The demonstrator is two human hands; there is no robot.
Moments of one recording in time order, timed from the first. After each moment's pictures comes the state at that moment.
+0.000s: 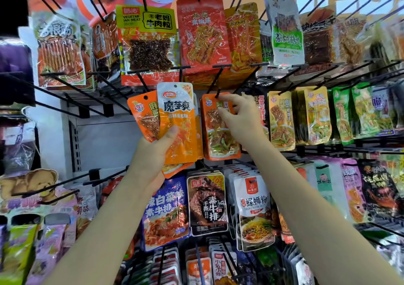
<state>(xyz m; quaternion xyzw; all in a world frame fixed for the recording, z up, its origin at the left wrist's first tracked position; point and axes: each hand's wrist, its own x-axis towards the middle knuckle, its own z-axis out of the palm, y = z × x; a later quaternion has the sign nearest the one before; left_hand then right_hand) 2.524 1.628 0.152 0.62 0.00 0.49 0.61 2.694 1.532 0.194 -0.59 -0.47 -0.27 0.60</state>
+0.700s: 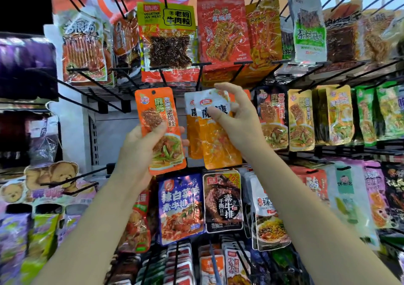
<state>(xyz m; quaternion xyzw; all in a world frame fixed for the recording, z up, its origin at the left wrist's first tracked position) 2.476 1.648 0.154 0.62 0.02 0.53 0.58 2.653 1.555 0.180 -0.44 -0.58 -0.19 0.66</state>
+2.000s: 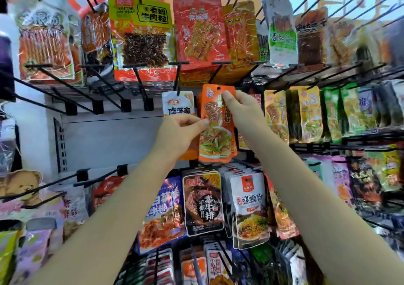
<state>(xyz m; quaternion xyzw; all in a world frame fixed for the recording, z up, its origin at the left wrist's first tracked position) 2.565 1.629 0.177 0.76 0.04 0.50 0.42 2.682 1.521 0.201 -0.57 -0.45 -0.13 0.68</state>
